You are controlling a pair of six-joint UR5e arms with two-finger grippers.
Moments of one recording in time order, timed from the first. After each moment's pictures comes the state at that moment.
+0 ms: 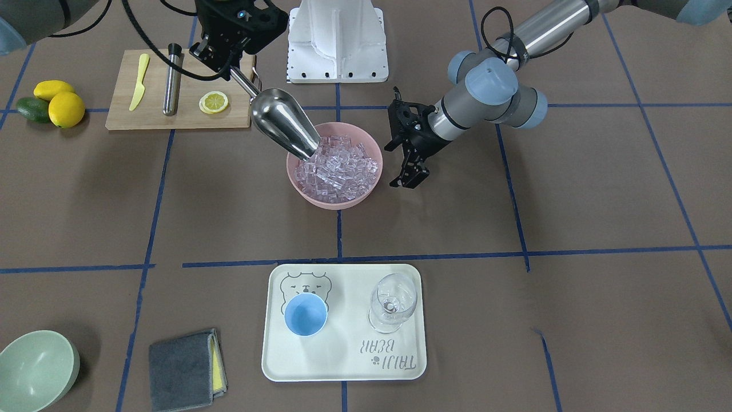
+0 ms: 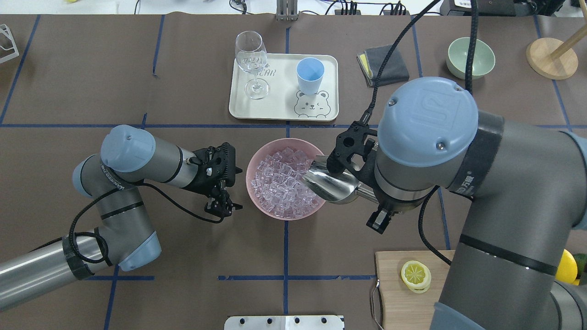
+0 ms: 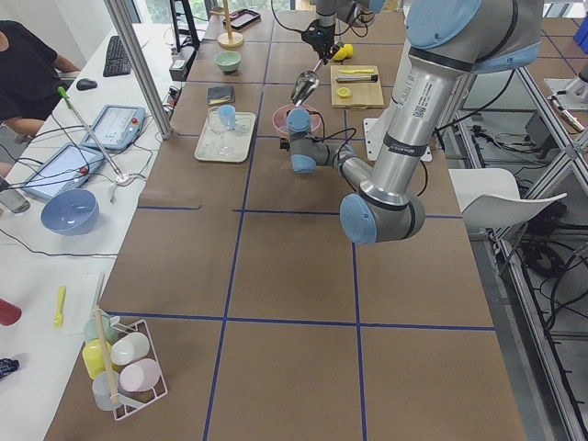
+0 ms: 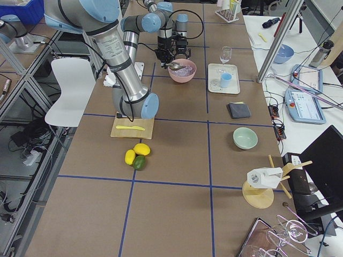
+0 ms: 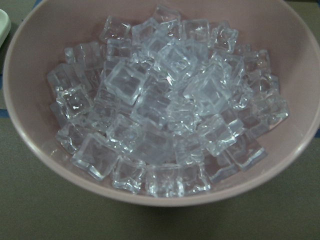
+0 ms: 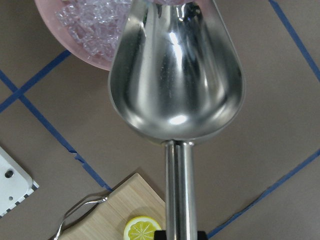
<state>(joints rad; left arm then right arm) -0.54 -2.03 -1.52 -2.44 -2.06 0.10 0.48 -0.89 2.23 -2.39 1.83 0.18</state>
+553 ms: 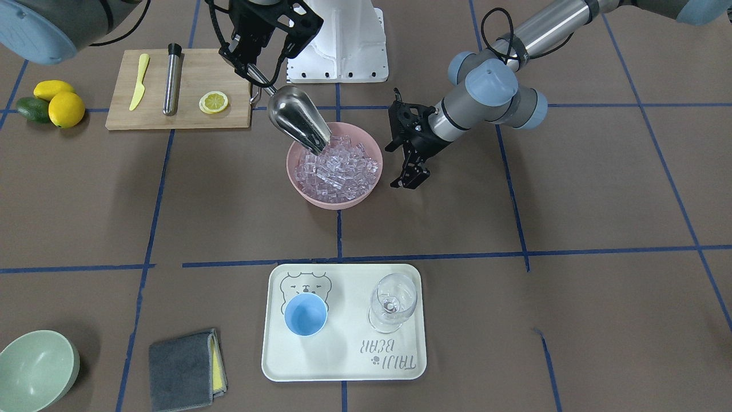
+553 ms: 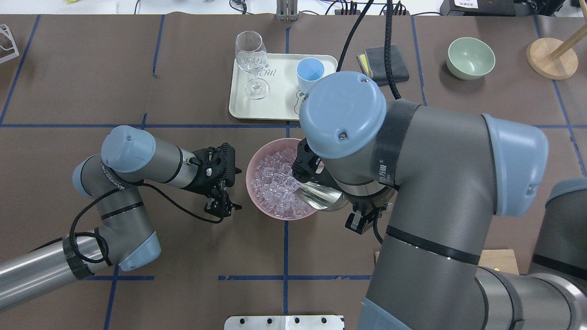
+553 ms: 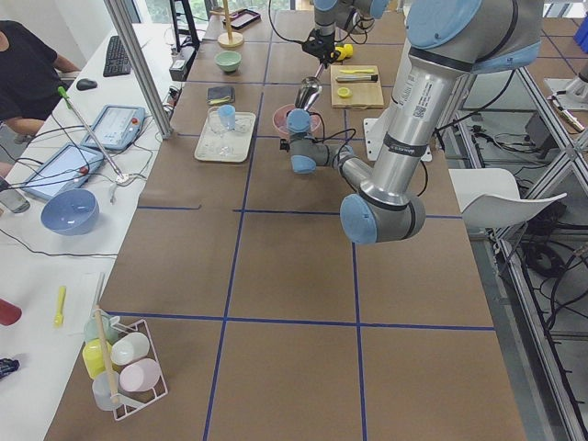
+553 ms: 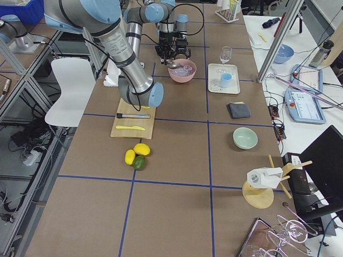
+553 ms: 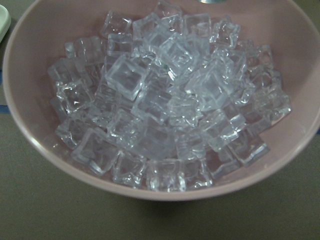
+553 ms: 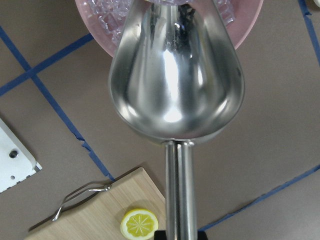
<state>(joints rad) -0.54 -2.03 -1.52 -2.44 -2.06 0.10 0.46 -0.69 2.09 -2.64 1.80 0.09</state>
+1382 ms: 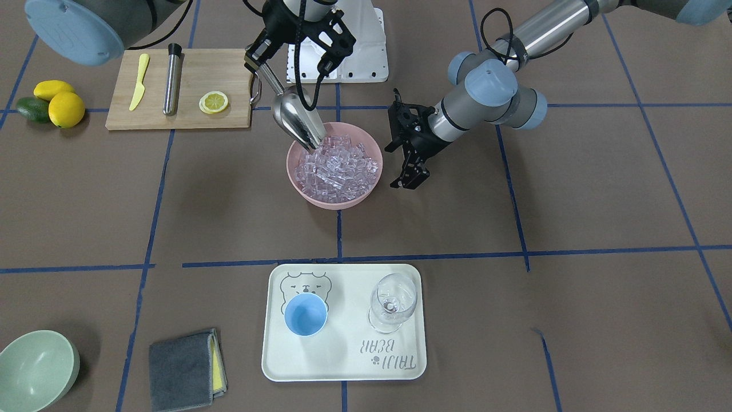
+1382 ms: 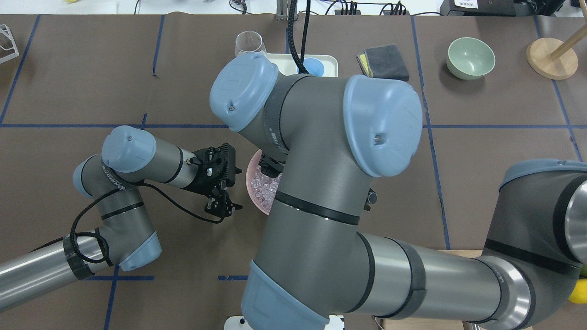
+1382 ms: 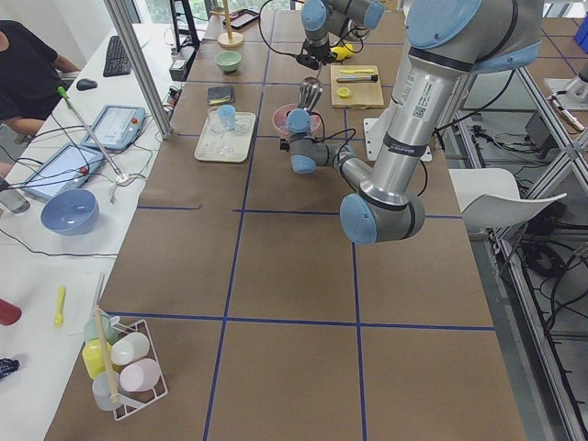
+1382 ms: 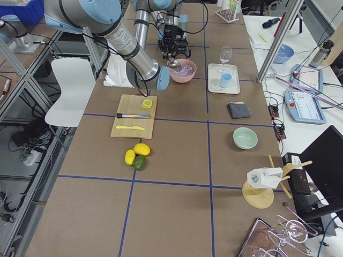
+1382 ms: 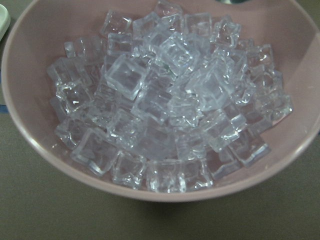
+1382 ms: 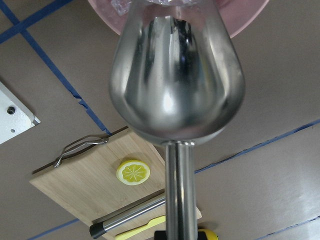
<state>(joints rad) -0.54 -2.03 -1.52 -2.44 -2.06 0.10 0.46 -0.49 1.82 -2.82 1.79 -0.03</state>
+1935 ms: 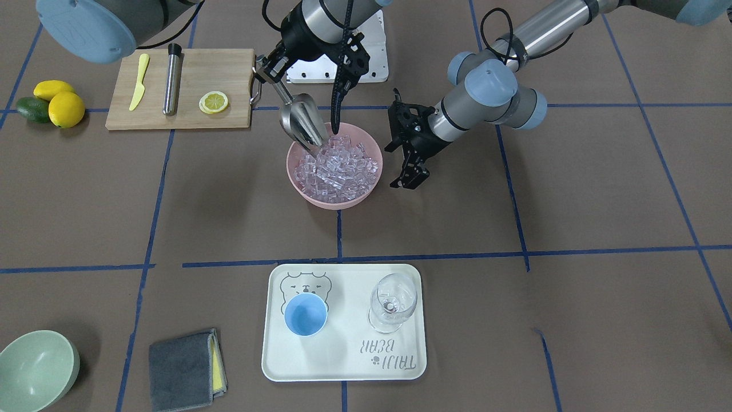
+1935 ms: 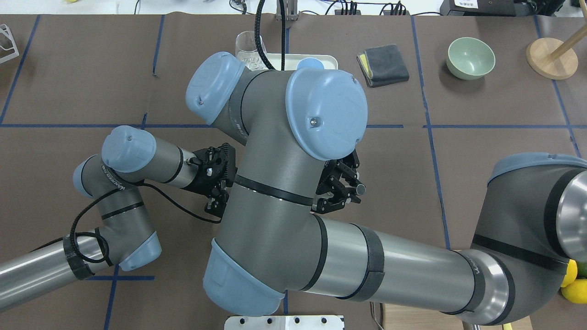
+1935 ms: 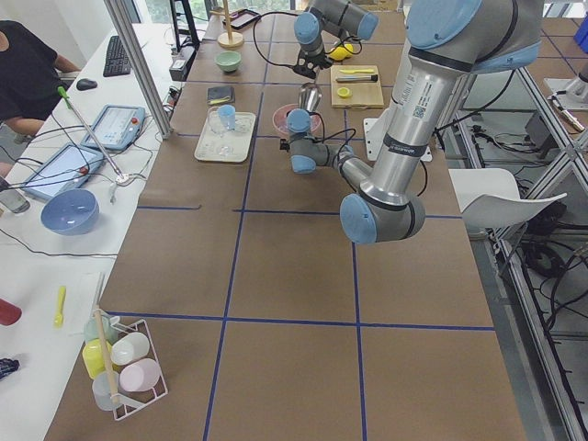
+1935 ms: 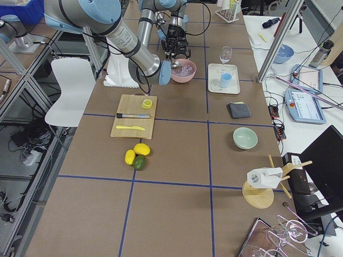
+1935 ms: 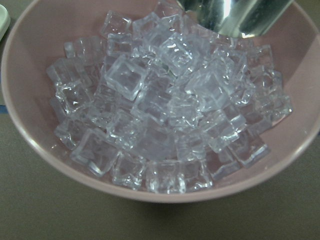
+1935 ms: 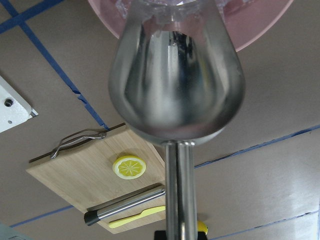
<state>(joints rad) -0.54 -2.03 -1.52 -2.44 -2.06 0.10 0.46 -0.44 1.68 -2.82 1.76 -0.10</state>
